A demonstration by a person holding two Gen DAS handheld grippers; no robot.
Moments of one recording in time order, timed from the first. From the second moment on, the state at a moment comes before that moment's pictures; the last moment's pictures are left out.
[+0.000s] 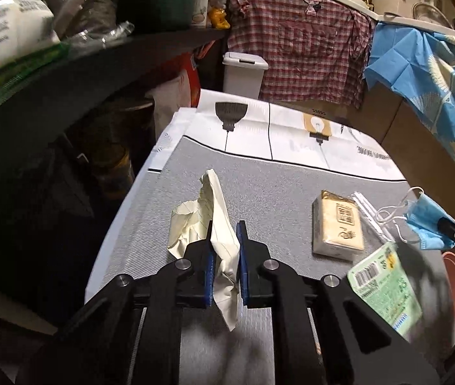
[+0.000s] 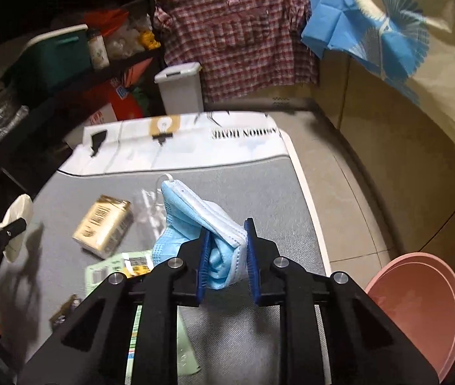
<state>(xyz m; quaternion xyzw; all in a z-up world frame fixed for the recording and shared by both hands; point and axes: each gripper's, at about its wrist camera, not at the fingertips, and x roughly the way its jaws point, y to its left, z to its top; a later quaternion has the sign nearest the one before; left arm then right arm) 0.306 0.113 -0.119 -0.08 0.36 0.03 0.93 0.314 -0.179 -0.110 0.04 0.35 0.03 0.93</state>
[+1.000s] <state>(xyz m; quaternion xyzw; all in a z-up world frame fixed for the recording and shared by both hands) 0.172 -0.053 0.001 -0.04 0.31 -0.10 0.94 0.116 -0.265 0.030 0.04 0.27 0.04 0.96</state>
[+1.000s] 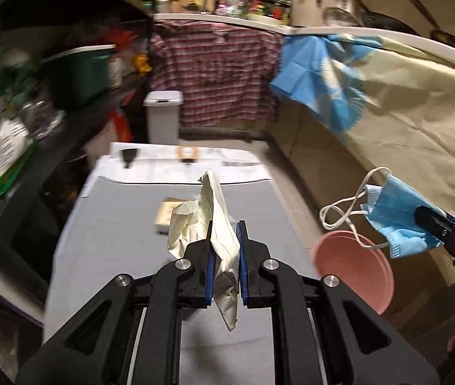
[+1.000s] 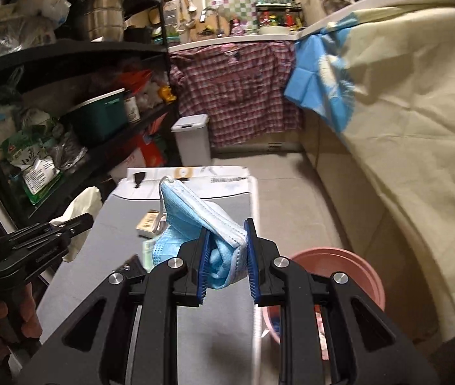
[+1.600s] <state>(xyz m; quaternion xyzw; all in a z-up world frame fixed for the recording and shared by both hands) 0.207 -0.254 -0.049 0.03 0.37 -0.21 0.90 0.137 -0.405 -0.032 0.08 0.34 -0.08 0.93</state>
